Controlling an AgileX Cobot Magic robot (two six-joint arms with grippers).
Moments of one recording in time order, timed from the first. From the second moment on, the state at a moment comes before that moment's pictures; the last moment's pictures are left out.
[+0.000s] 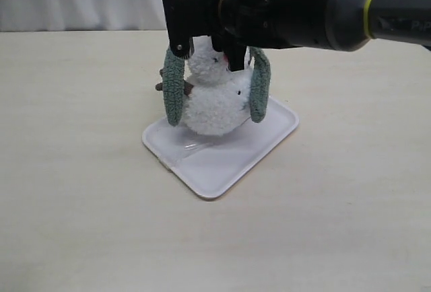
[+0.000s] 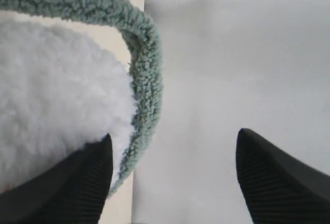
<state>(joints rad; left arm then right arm) -0.05 0.00 0.00 0.04 0.34 0.00 0.64 1.94 -1.46 -1.27 0.48 -0.11</state>
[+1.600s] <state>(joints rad) -0.05 0.00 0.00 0.04 0.34 0.00 0.01 1.85 -1.28 0.45 0.80 -0.44</state>
